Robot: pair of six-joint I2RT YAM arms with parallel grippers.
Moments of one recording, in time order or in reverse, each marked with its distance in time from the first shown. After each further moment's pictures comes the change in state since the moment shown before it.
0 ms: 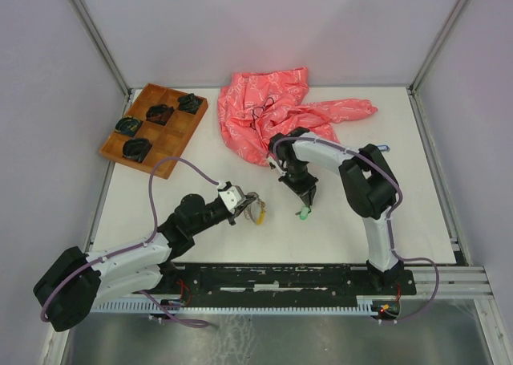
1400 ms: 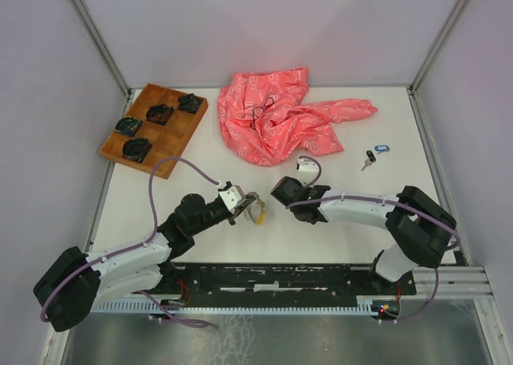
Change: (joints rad) left arm 0.000 0.000 0.003 -0.007 0.000 0.000; right arm 0.287 -0.517 -0.701 0.809 0.634 0.904
